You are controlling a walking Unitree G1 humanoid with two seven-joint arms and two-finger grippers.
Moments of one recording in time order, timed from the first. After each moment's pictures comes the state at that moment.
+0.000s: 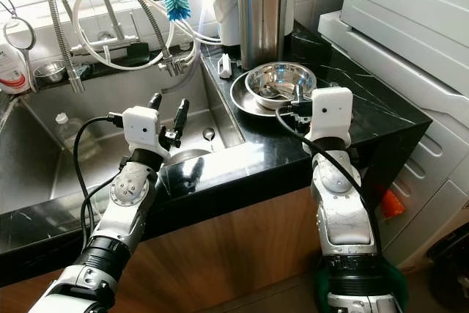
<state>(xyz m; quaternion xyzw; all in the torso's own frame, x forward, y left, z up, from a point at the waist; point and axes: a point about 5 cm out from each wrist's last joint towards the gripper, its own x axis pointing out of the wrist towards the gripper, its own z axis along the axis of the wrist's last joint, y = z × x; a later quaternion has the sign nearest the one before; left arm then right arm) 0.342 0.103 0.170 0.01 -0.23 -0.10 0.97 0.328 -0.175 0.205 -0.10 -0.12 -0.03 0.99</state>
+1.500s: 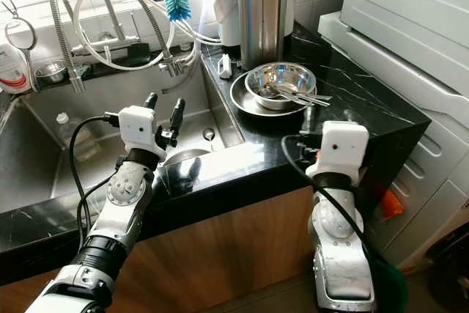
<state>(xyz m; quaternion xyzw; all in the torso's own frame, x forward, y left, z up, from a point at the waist) 0.343 0.109 0.170 0.02 -0.23 -0.09 0.97 0.282 -0.162 0.180 -0.07 -0.11 -0.05 0.99</state>
